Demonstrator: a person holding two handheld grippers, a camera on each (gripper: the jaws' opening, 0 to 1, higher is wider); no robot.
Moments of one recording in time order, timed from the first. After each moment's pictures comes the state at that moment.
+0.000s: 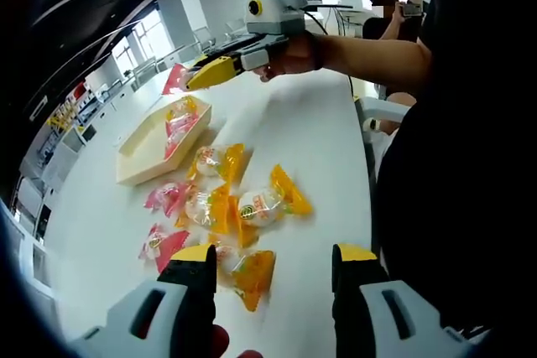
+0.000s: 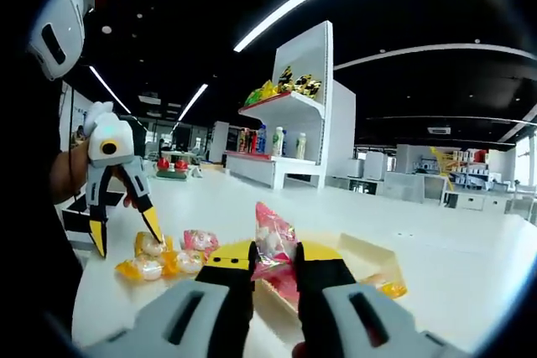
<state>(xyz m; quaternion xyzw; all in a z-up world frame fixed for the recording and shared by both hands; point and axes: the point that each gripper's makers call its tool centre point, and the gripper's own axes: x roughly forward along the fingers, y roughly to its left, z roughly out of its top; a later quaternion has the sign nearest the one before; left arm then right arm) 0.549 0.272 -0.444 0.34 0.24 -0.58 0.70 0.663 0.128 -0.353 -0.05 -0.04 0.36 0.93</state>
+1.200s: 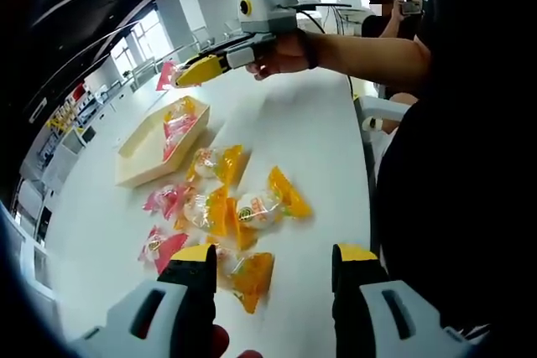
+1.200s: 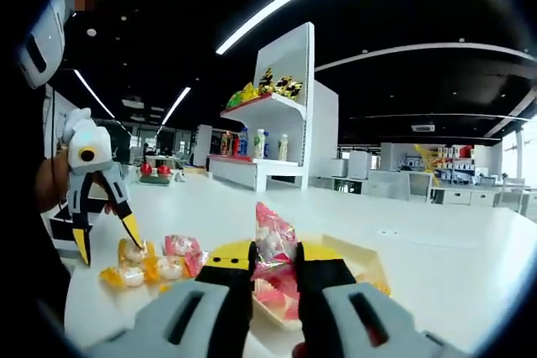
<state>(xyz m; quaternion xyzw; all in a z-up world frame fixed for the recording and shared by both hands) 0.548 0.270 -0.442 0.34 0.24 -0.58 0.70 0.679 0.117 -0.351 -0.04 -0.03 0.32 0.94</state>
